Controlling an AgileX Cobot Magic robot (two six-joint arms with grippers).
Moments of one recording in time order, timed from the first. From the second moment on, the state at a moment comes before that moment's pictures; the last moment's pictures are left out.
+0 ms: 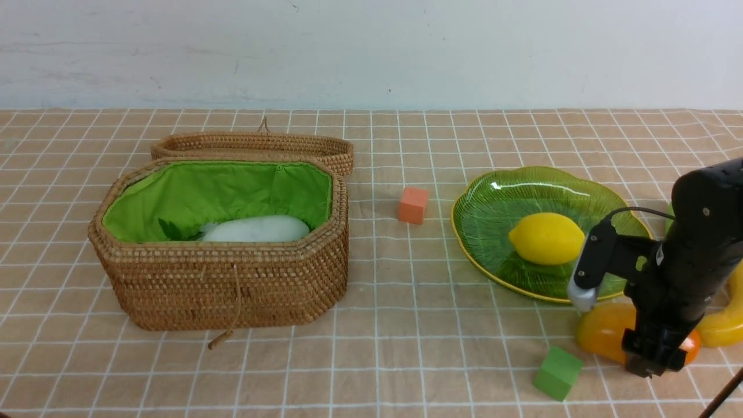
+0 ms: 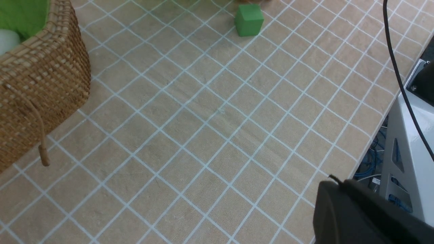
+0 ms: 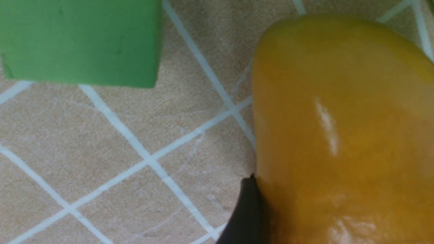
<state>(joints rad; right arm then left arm) 0.15 1.77 -1.07 -0.09 0.80 -0.81 -0.78 0.59 -0.82 -0.19 0.94 0.05</state>
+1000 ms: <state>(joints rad) 0.08 1.87 -1.28 0.07 0.53 0.20 -0.78 0.59 -0.81 -0.21 0.83 0.05</state>
